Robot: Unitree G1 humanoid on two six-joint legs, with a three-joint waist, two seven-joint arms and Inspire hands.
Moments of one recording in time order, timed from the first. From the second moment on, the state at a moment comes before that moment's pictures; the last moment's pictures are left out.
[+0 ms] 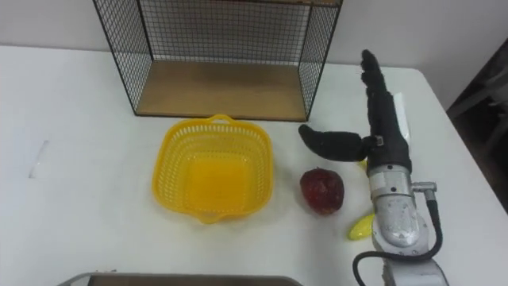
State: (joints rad) left arm 0.26 0.22 0.08 1.02 0.37 0.01 0.07; right arm 0.04 -0.36 0.03 0.07 -0.03 -0.15 -0.17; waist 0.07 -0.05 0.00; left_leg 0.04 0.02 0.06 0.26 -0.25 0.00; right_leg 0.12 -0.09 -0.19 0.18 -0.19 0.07
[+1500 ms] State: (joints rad) left arm 0.27 0.21 0.07 1.03 0.37 0.02 0.10; right arm 0.13 -0.31 0.08 0.27 -0.16 -0.14 -0.09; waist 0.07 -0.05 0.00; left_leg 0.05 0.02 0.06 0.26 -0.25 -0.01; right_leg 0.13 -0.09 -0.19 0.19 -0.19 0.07
